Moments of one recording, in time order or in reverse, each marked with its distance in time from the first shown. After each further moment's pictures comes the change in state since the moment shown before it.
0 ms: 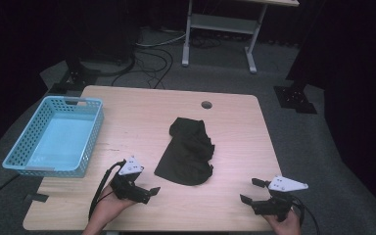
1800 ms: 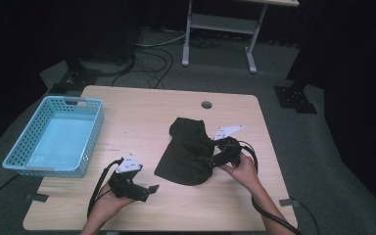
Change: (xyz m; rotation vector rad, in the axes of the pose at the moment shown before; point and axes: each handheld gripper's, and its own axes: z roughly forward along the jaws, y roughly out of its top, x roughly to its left) left arm 0.004 0.004 -0.007 -0.031 -0.007 -0.007; right arm -0.011 0.140 0.146 0.216 0.149 -0.186
